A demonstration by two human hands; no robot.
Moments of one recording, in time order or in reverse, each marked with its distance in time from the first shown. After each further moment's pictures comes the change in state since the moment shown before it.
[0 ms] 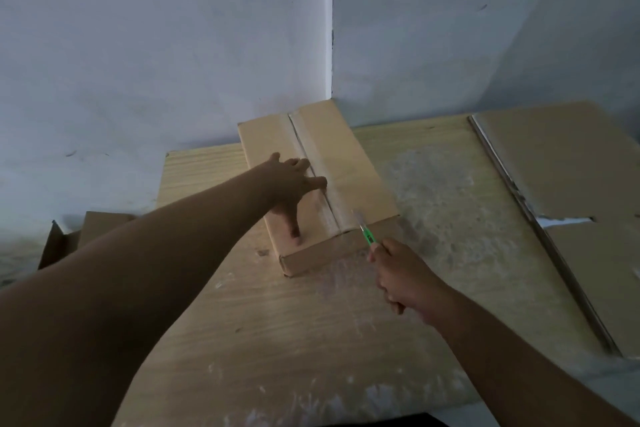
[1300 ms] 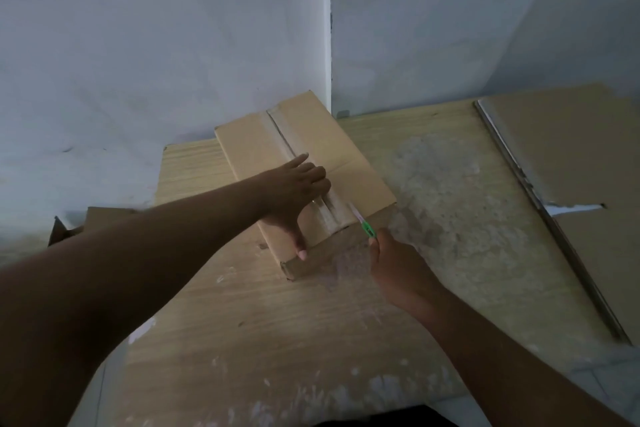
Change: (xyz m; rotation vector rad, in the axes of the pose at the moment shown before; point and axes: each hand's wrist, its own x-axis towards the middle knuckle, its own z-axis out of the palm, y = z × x) left_hand -0.002 0.006 0.025 0.100 0.205 0.256; right_hand 0.017 0.016 0.018 -0.535 0.190 -0.178
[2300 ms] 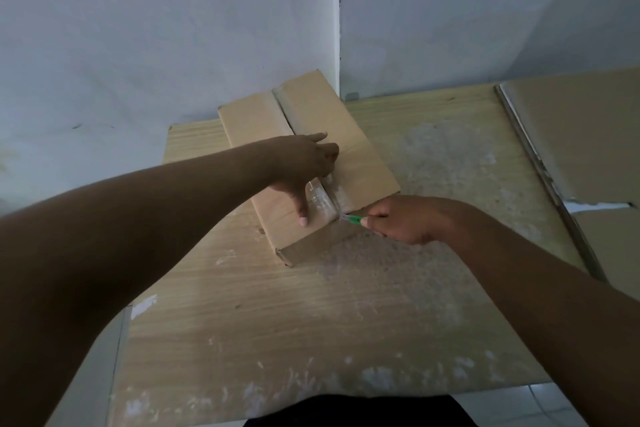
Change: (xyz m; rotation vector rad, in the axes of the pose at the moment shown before) left_hand 0.026 -0.015 -0.023 -0.012 -0.114 0.052; right_hand 0.063 -0.004 -0.070 -0.129 -0.544 -0.169
